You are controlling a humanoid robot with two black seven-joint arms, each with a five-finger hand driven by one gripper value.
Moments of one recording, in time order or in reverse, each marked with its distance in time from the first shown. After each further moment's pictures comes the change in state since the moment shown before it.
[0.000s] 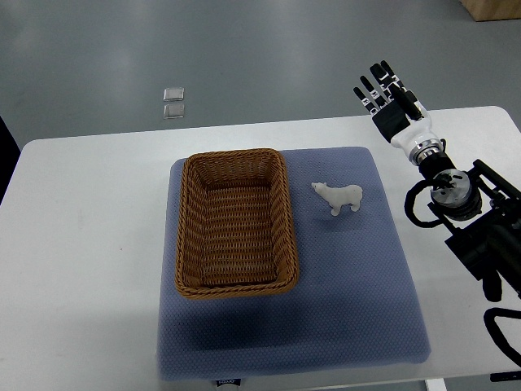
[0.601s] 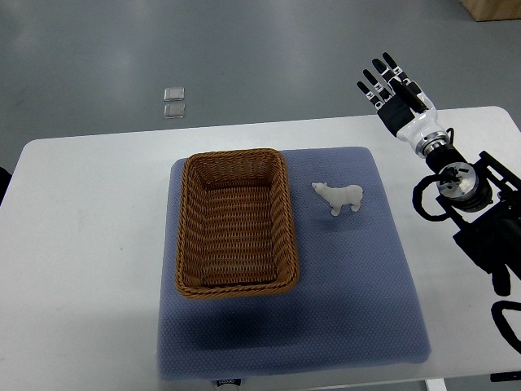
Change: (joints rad) left arm 0.000 0.000 0.001 0.002 0.001 0.000 0.000; right arm 0.034 -0.043 -0.012 0.001 -0.147 0.003 -0.009
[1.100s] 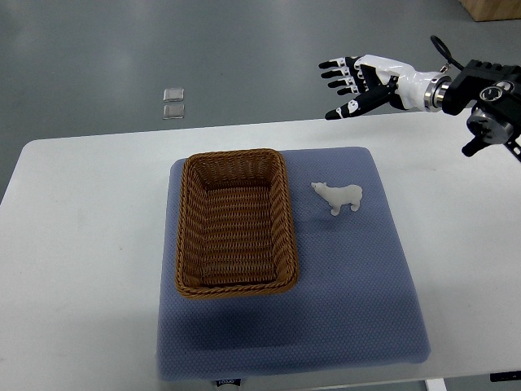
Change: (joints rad) left arm -0.002 0.000 -0.001 -0.003 0.003 0.000 0.000; right arm 0.371 -0.326 -0.630 0.230 -0.668 0.152 -0.198
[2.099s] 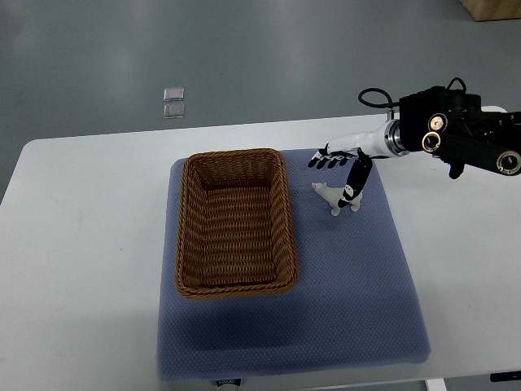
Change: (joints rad) left arm -0.002 0.000 0.000 0.000 0.001 -0.002 0.001; right arm 0.184 0.043 -0.537 0.134 -0.100 -0.041 -0.110
